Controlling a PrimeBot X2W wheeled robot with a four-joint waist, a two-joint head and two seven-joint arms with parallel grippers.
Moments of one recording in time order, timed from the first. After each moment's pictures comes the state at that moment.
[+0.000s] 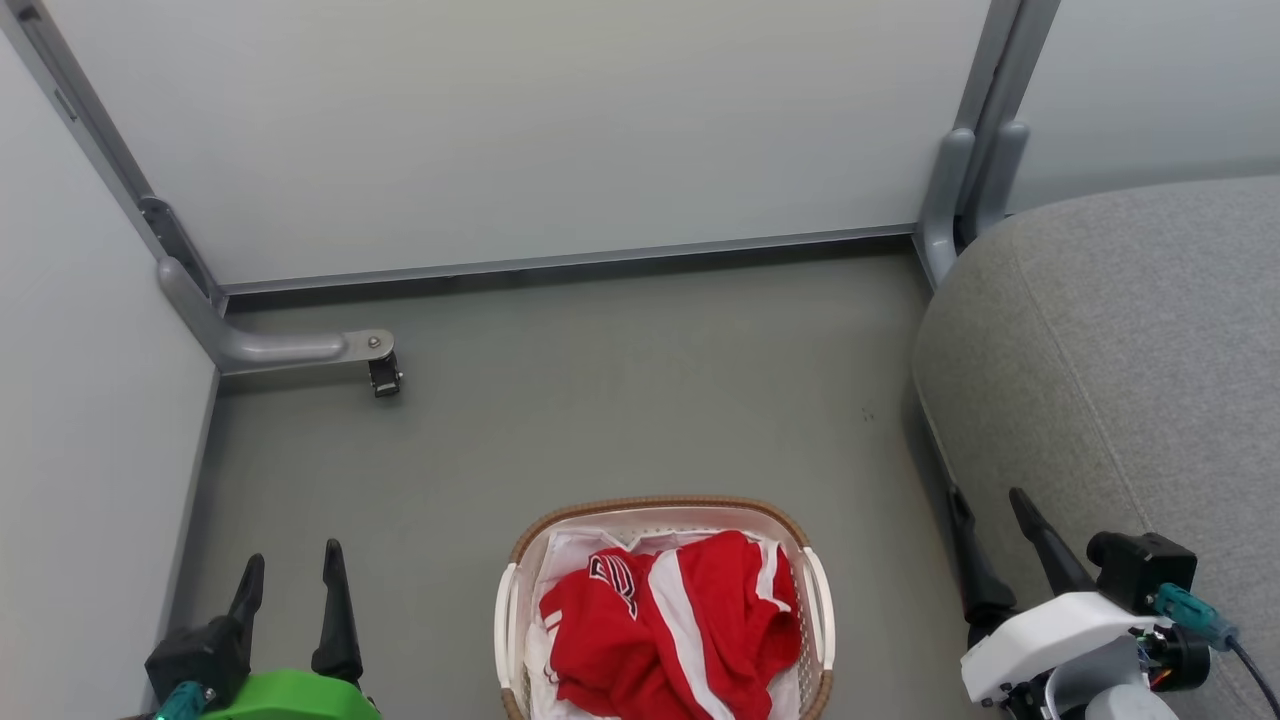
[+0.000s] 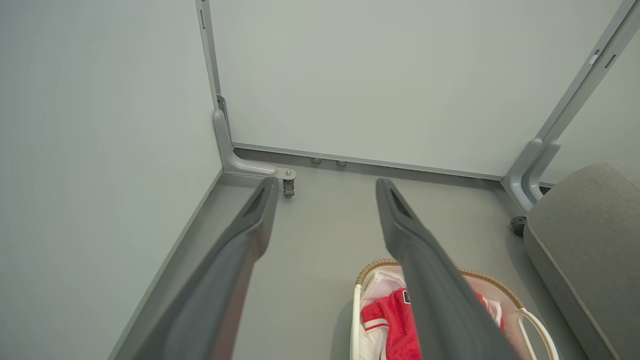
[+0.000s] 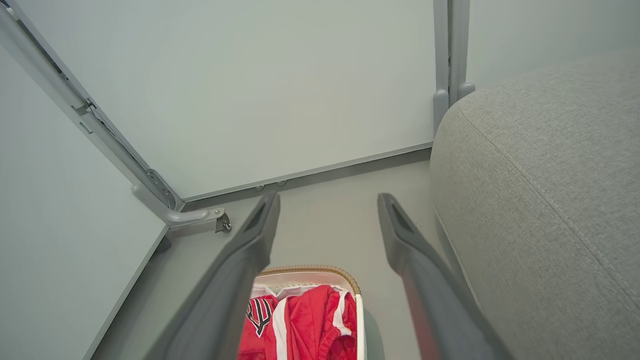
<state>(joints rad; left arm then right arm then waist) 0.03 0.10 -0.03 0.26 -0.31 -0.04 -0.19 -0.05 -0.08 0.08 0.27 0.43 0.13 -0.19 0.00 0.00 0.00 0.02</state>
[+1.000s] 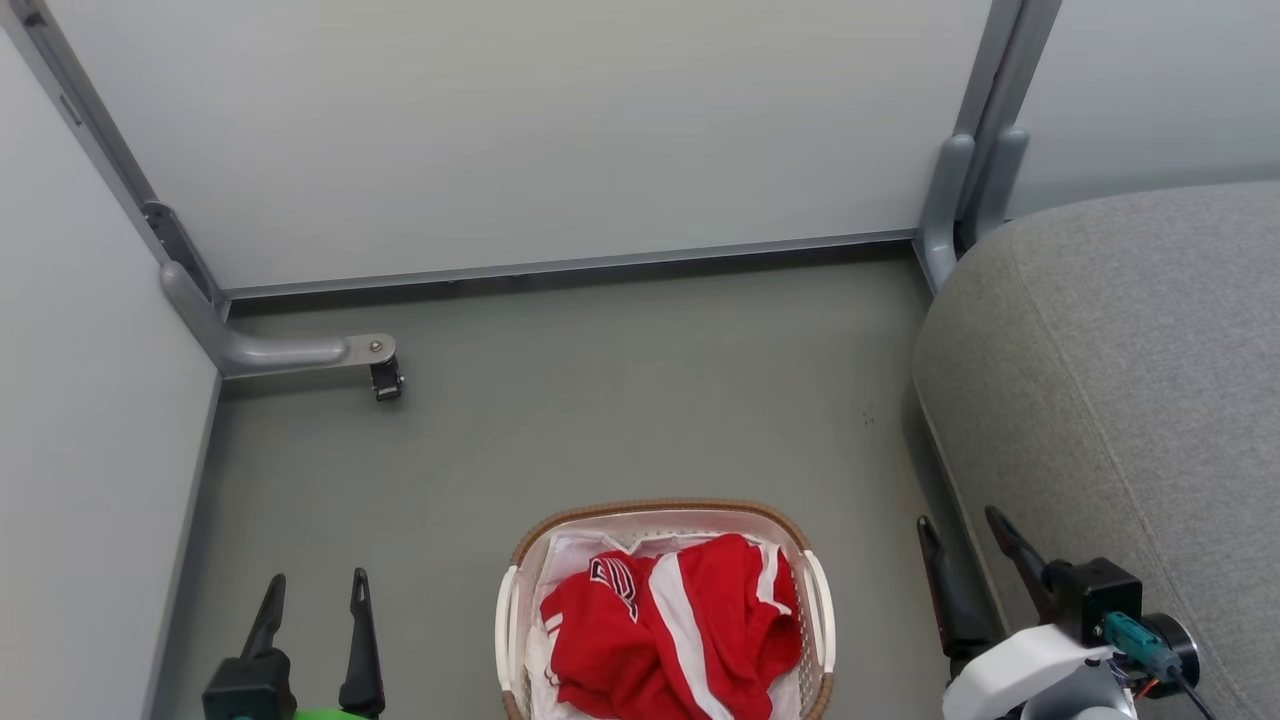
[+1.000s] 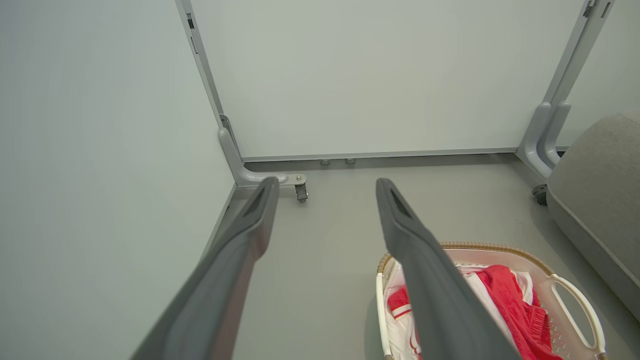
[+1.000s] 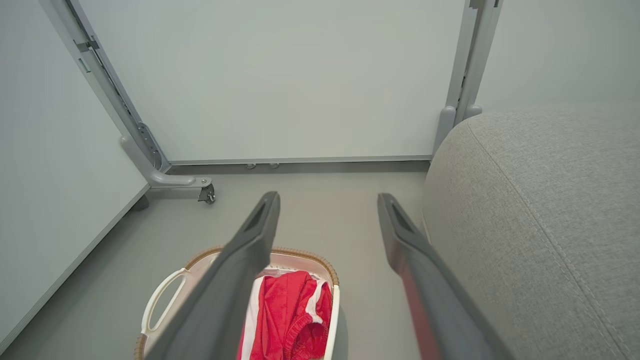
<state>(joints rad) 0.09 0.06 0.00 0.26 -0.08 -0.05 -0.25 -0.03 -0.07 0.10 0.32 0.20 0.13 -0.25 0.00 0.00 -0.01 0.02</state>
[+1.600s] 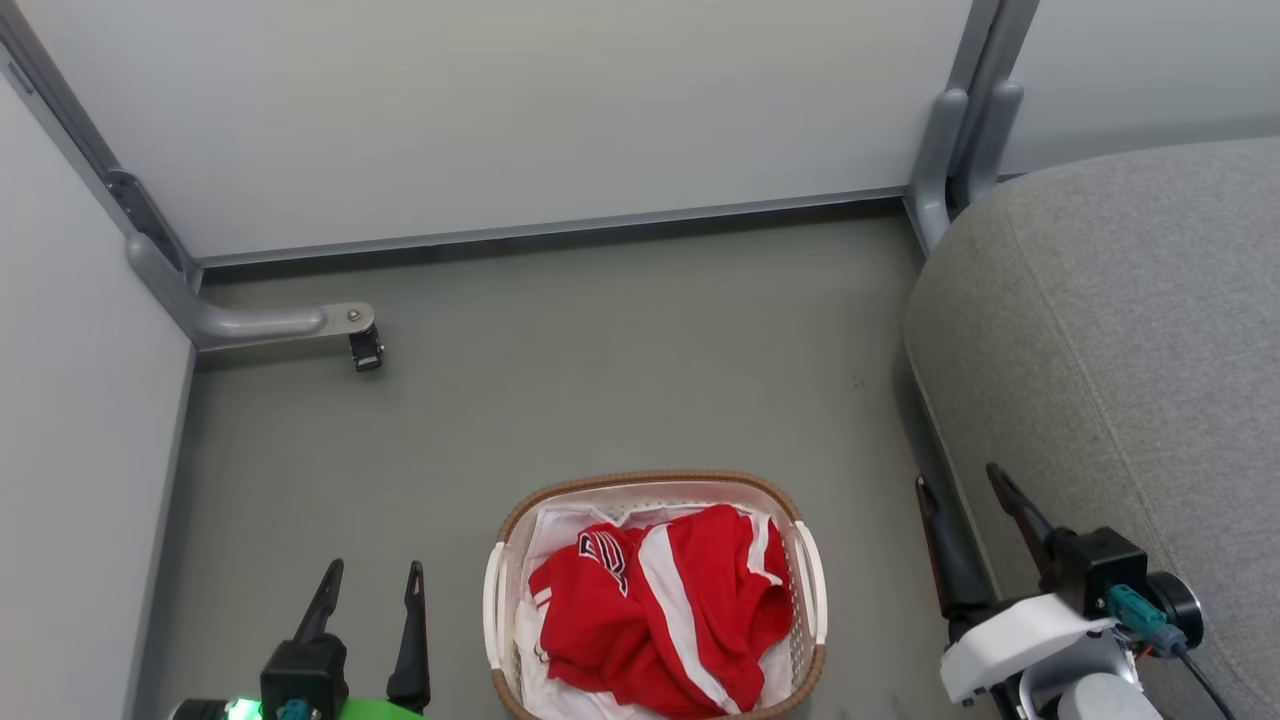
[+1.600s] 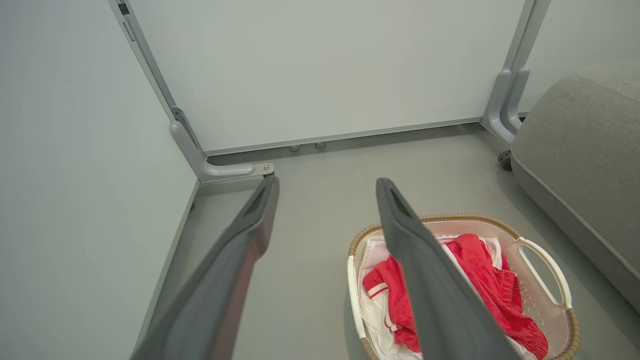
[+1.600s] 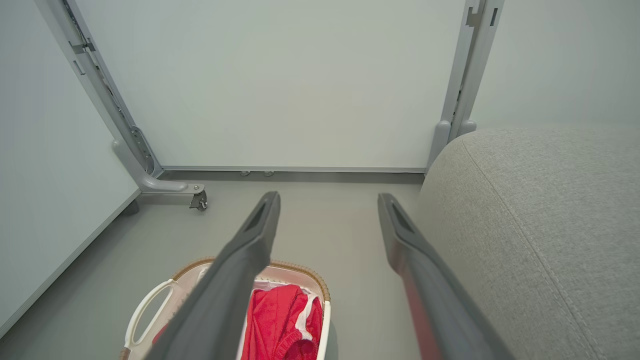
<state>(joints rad) 0.06 0.05 -0.06 0.30 -0.04 -0.08 -0.26 -0.06 -0.07 0.10 0.27 0.16 0.13 -0.26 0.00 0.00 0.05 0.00</state>
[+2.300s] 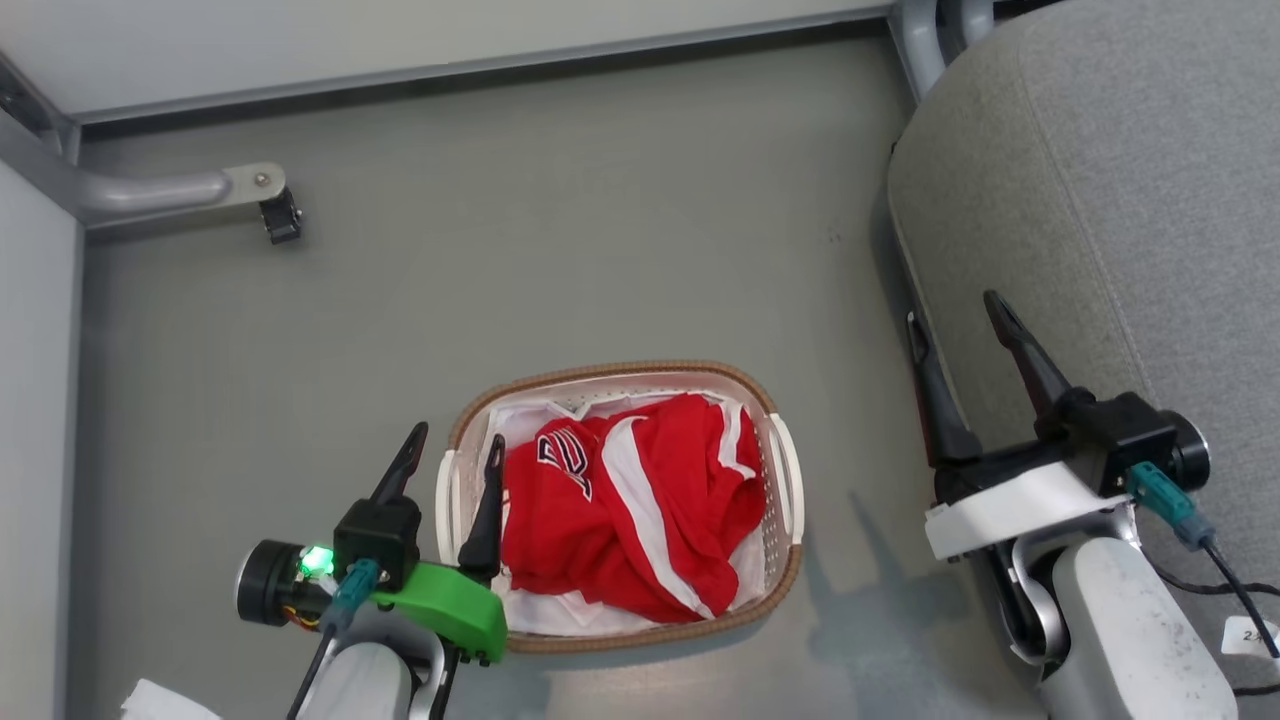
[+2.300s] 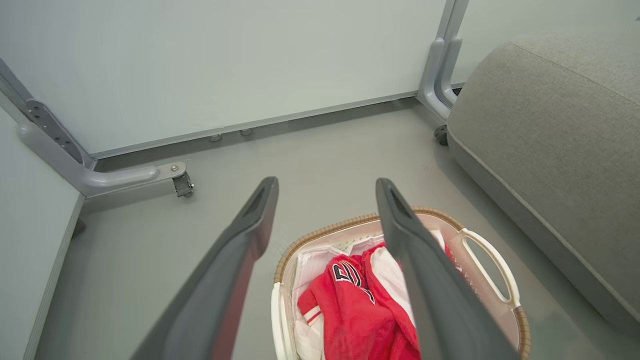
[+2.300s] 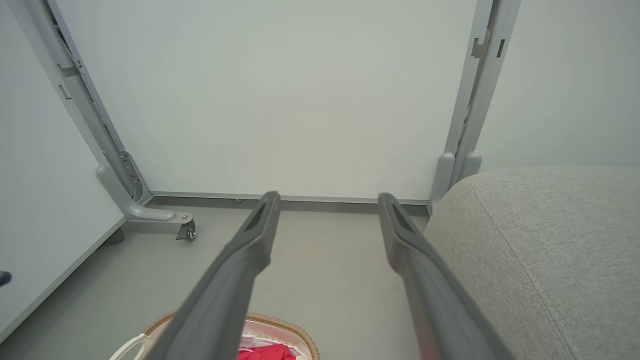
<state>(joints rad) -0.20 0.05 -0.22 0.41 -0.09 -0.10 -0.26 -0.25 -0.08 0.11 0.14 0.16 0.13 -0.26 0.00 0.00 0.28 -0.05</state>
